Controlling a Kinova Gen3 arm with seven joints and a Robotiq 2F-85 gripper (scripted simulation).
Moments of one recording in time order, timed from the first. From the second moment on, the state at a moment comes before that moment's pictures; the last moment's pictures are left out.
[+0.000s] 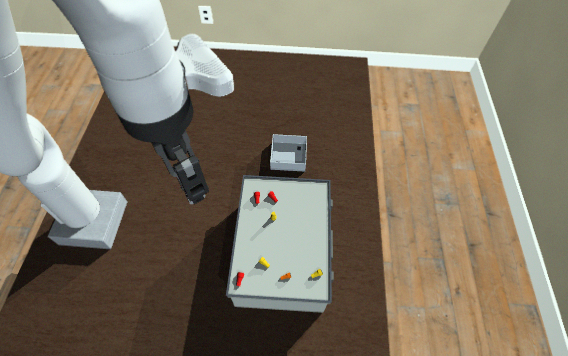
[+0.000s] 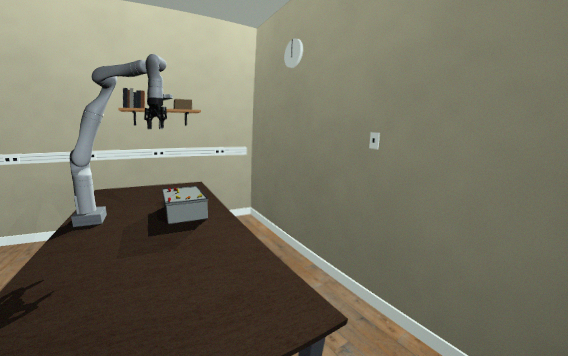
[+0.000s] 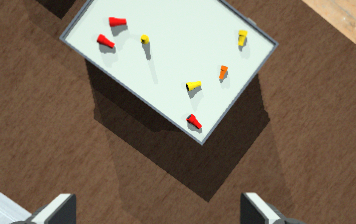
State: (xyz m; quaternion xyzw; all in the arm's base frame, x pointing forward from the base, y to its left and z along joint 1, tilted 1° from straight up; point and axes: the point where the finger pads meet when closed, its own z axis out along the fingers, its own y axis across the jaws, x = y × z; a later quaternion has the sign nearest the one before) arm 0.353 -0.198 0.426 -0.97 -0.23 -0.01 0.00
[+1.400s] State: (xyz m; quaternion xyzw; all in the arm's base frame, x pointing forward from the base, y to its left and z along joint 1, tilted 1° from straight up) arm 0.500 -0.135 0.263 -0.76 -0.65 -0.01 0.00
